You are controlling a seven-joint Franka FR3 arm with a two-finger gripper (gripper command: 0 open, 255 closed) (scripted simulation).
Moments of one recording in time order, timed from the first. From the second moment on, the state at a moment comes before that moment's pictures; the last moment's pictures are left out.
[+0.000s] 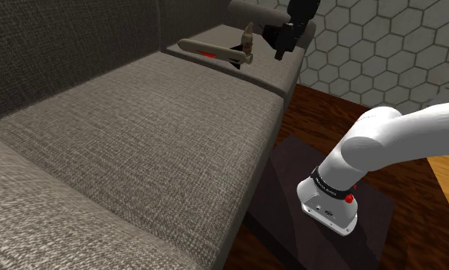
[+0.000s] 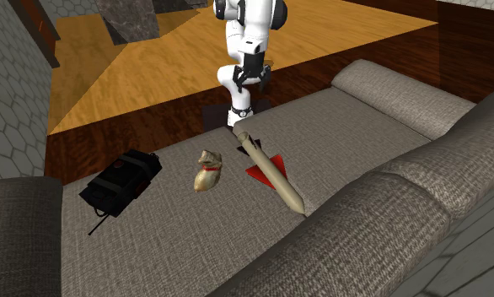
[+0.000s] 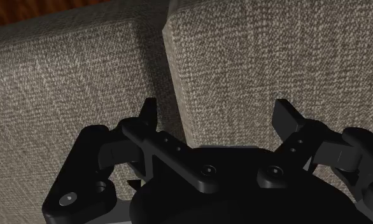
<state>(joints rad) -0.02 -0.77 0.03 -2.39 -0.08 1.70 -0.13</state>
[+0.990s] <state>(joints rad) -0.01 -0.19 -0.03 -1.99 -0.07 1.80 -0.30</state>
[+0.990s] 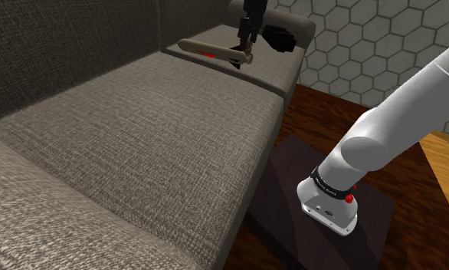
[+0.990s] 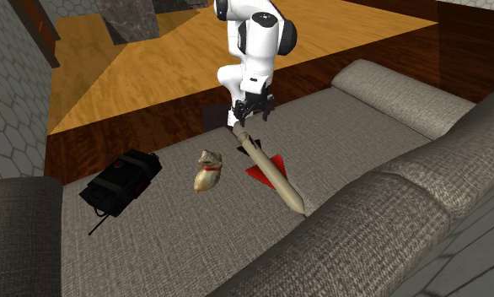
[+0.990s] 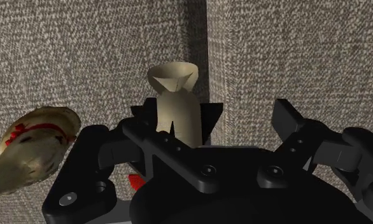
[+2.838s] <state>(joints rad) -0.02 0.23 -0.04 -1.66 -0.04 1.83 -0.39</state>
